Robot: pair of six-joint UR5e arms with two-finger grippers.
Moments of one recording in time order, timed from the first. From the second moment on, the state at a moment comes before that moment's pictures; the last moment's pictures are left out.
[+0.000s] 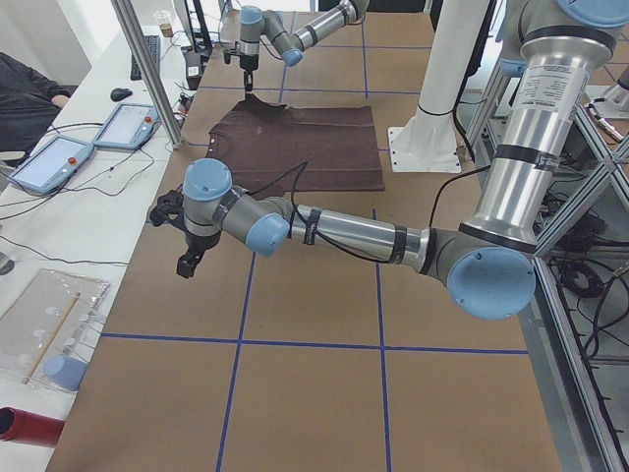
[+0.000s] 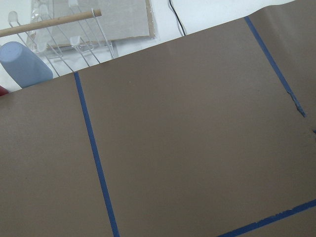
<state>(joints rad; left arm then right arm) -1.48 -1.82 -1.50 -1.95 -2.31 -0.11 0.90 -0.74 1.09 -1.02 2.15 0.75</state>
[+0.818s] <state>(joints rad) -1.48 -1.83 -1.47 -1.96 -2.31 -0.12 0.78 -0.73 1.09 -0.89 2.02 0.87</state>
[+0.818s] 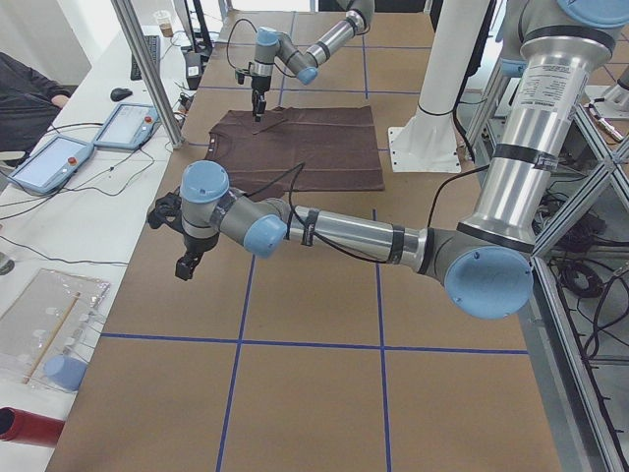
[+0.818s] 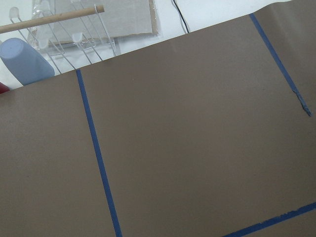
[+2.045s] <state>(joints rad) -1.06 -1.97 -1.33 -2.35 -1.99 -0.98 0.93 -0.88 1.49 -1.36 2.28 1.07</state>
